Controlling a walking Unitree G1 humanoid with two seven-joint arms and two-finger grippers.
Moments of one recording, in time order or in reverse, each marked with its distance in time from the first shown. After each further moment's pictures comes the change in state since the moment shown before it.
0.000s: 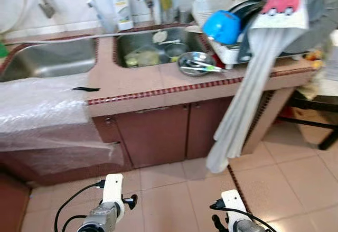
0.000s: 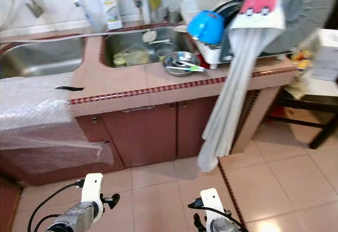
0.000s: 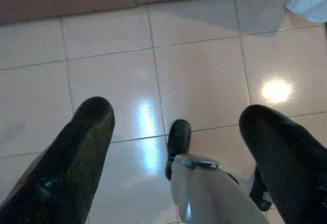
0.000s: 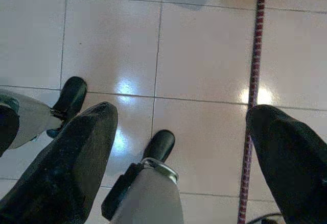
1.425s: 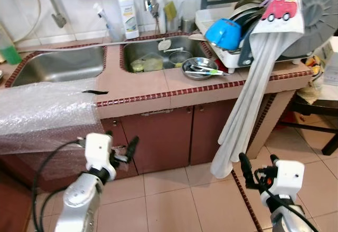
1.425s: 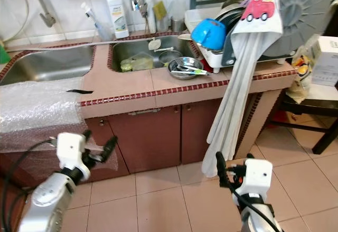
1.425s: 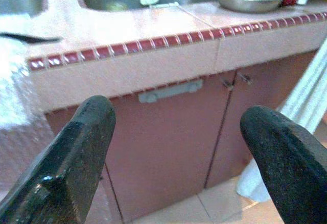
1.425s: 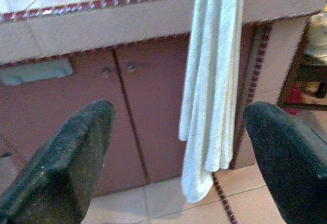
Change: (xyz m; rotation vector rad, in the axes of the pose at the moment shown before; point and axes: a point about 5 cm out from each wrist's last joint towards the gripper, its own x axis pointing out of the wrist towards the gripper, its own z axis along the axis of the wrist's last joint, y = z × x) left arm -0.102 -0.006 0.111 0.145 -0.813 -0.210; right arm -0.121 -0.047 0.086 0.279 -0.852 -0.161
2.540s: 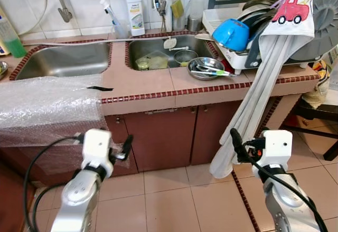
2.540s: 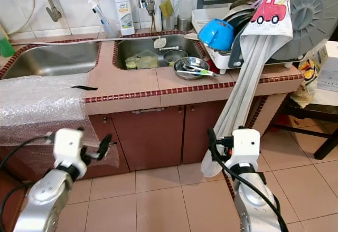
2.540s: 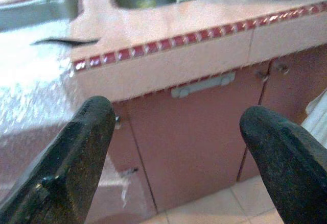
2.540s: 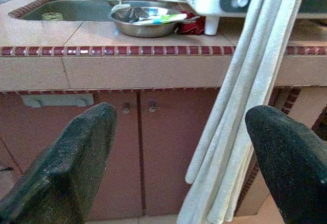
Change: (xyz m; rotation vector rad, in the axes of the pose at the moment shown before) left arm 0.000 -0.002 0.012 0.116 0.036 0.072; right arm 0.035 0.017 0.040 -0.100 -0.067 0.075
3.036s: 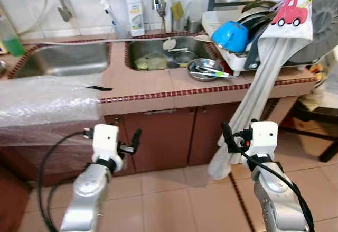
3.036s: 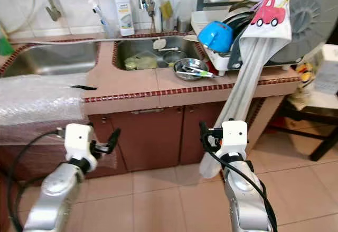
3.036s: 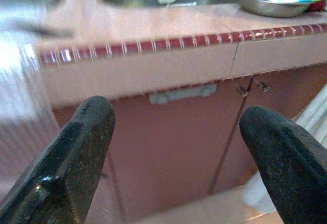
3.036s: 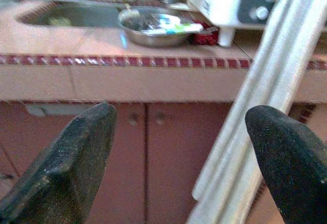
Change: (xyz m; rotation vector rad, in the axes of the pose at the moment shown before) left arm 0.018 -0.023 -0.011 -0.126 0.002 -0.022; right arm 0.026 0.011 -0.005 0.018 -0.006 0.015
